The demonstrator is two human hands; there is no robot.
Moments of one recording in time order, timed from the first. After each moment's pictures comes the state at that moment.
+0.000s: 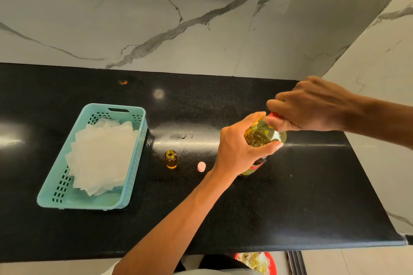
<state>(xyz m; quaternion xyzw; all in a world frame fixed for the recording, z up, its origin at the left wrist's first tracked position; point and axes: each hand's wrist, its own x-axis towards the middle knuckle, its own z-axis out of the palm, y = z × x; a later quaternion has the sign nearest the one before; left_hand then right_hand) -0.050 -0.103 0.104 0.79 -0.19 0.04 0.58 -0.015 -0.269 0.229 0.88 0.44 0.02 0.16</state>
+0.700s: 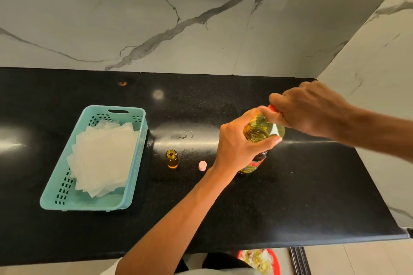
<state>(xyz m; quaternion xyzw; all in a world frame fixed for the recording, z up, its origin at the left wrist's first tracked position) -0.048 -0.103 0.103 0.78 -0.20 0.04 0.59 -0.029 -0.259 0.225 0.92 0.34 0.00 0.18</state>
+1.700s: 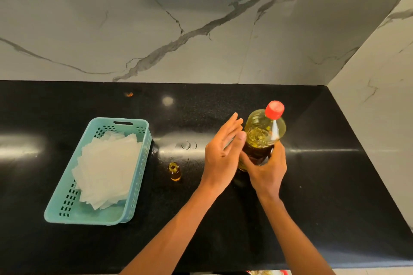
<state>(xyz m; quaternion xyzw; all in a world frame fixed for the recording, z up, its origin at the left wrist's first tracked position) -0.047 -0.080 0.088 0.67 -0.07 -0.05 0.73 -0.060 -0.217 0.014 0.84 -0.12 0.26 -0.47</state>
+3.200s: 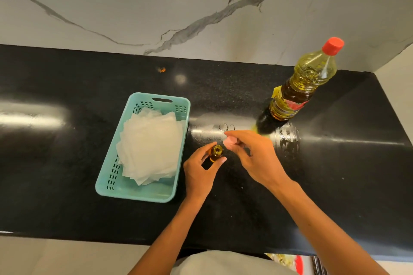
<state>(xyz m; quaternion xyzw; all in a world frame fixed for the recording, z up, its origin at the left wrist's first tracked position) -0.077 0.063 -0.034 0.77 0.06 0.04 0.63 -0.049 -0.099 0.049 0.90 0.15 0.03 -0.41</state>
